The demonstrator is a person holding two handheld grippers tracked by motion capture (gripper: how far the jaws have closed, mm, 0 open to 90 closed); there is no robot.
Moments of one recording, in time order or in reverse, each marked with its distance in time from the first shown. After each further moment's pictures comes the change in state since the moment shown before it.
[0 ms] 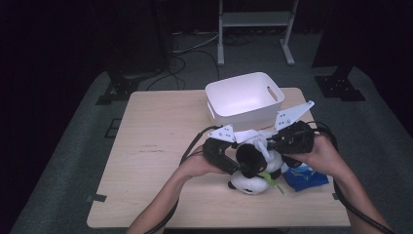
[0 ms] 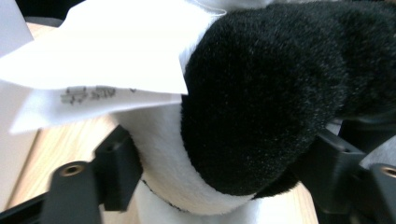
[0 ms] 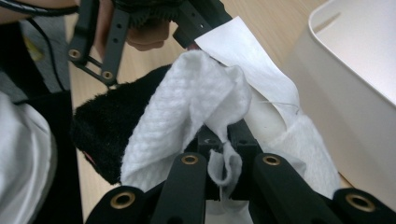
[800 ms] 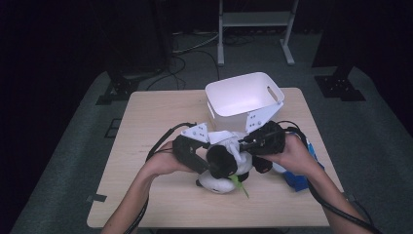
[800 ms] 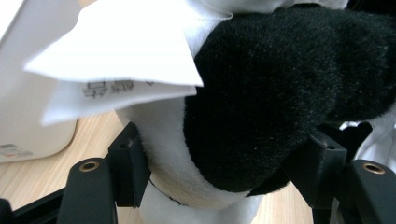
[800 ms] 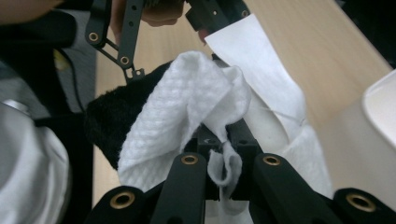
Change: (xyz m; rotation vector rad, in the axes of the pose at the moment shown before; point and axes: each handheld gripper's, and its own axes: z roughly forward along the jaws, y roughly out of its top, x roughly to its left) left arm -0.010 -0.003 -0.073 0.170 0.069 0.016; right arm 0.026 0.051 0.034 -0.048 0.057 -0.092
